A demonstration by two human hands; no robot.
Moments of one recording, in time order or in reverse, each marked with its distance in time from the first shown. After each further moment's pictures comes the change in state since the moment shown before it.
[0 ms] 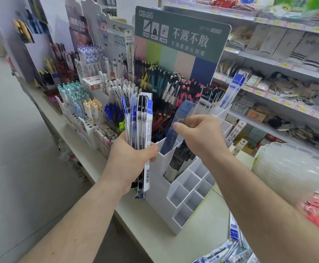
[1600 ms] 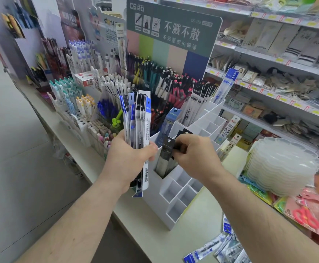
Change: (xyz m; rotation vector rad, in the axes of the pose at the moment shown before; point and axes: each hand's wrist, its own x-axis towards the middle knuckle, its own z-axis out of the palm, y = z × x) left_hand -0.007 -0.004 0.015 0.001 -0.033 0.017; right_hand -0.027 0.043 -0.001 -0.277 -0.109 -0.269
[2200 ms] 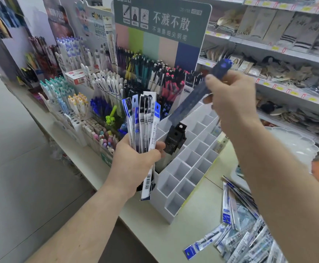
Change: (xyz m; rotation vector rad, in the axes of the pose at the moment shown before) left_hand -0.014 -0.002 0.020 -0.094 -0.070 -0.053; right_hand 0.050 -0.018 -0.083 0.553 0.417 0.268
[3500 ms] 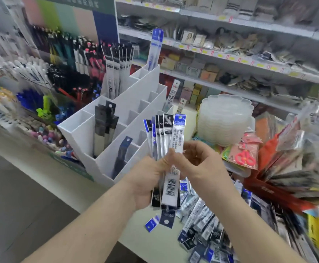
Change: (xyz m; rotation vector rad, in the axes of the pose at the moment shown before) left_hand -0.058 -0.043 0.128 -0.151 -0.646 -0.484; right_hand -0.142 0.106 -0.120 0.151 -0.177 0.344
